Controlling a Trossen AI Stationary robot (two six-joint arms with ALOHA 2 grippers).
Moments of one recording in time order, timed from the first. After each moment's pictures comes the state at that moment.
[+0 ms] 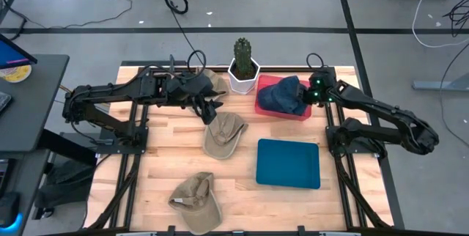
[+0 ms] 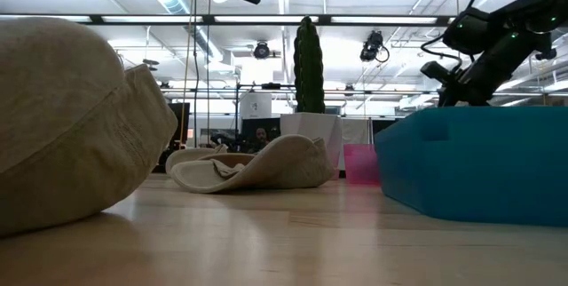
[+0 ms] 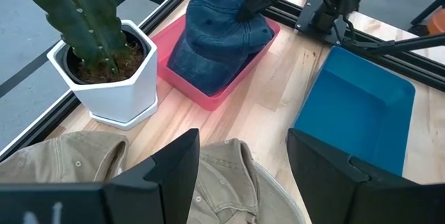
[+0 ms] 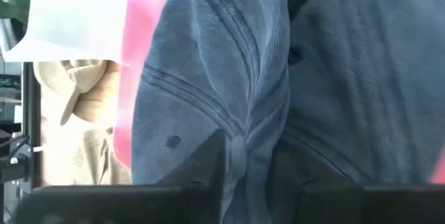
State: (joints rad) left arm 0.06 1.35 1.43 -0.71 -0.25 -0.35; right arm -0.81 0.90 0.48 -0.42 -0.20 0.93
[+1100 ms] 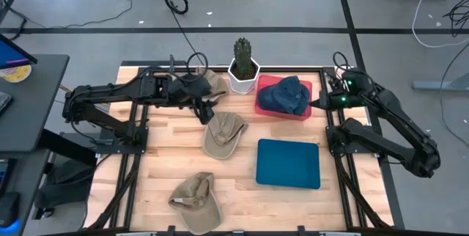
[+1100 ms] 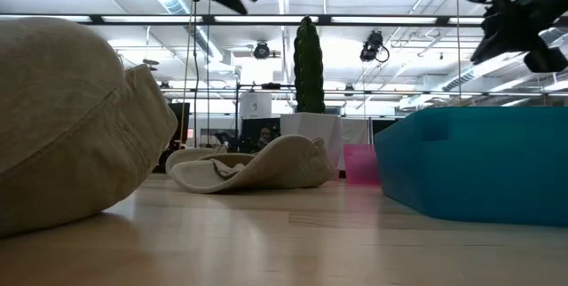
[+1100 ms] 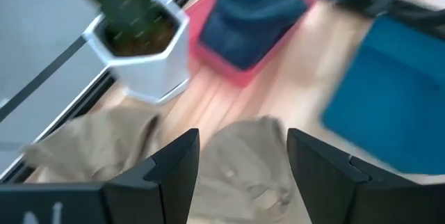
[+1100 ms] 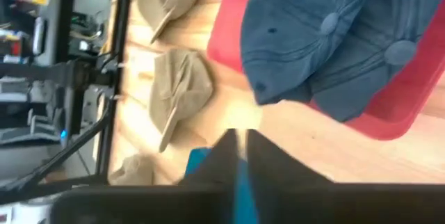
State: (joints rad) left arm 0.06 1.36 1.43 -0.82 -0.33 -0.34; right arm -0.85 0.52 0.74 -0.98 -0.48 0.78
